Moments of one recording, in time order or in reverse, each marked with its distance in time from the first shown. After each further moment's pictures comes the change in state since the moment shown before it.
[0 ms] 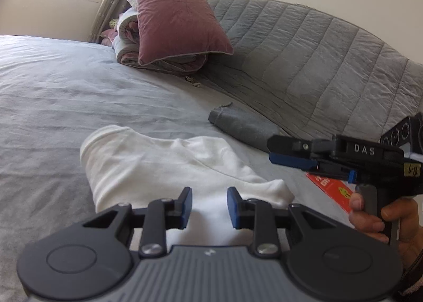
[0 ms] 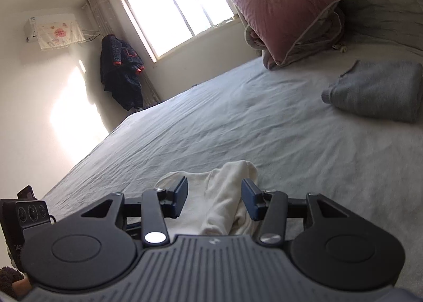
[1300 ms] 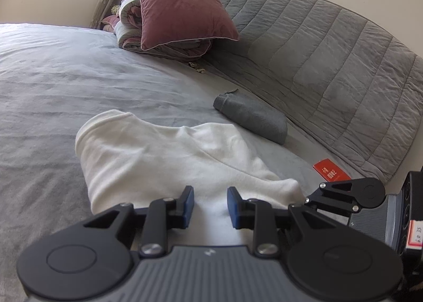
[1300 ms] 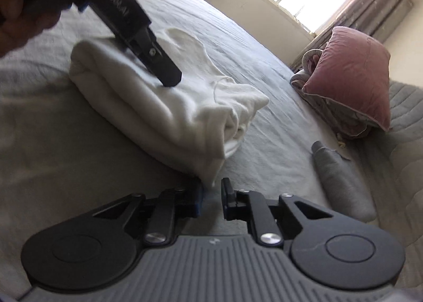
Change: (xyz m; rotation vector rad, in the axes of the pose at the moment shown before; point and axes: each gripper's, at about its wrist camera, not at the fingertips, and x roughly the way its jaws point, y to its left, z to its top) left arm 0.015 0.008 0.004 -0.050 0.034 0.009; right arm 0.040 0.032 -0.098 -1.040 0.286 -0.344
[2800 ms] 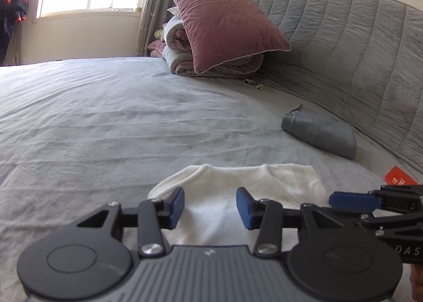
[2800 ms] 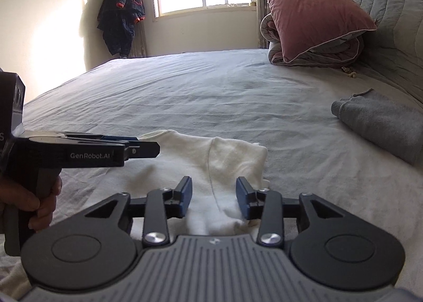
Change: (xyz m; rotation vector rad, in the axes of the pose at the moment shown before) left arm 0.002 0.010 0.032 0.109 -0.044 0.330; right arm 0.004 -0.056 0.044 0.734 -0.131 0.159
